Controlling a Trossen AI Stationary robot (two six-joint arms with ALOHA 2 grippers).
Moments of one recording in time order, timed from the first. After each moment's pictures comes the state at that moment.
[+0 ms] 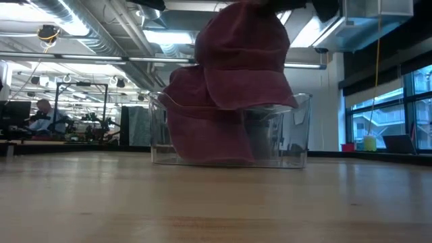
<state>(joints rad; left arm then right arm) -0.28 1.08 1.02 -0.53 -0.61 0.04 0.35 1.37 1.14 -0.35 0.87 -0.65</state>
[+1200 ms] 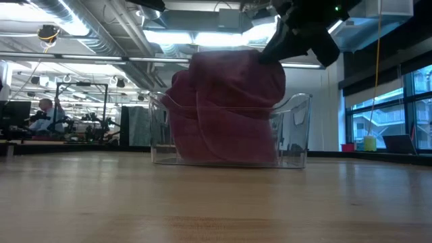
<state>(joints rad) -0.28 1.08 1.02 -0.53 -0.66 0.04 0.24 1.37 0.93 -0.24 0.69 -0.50</state>
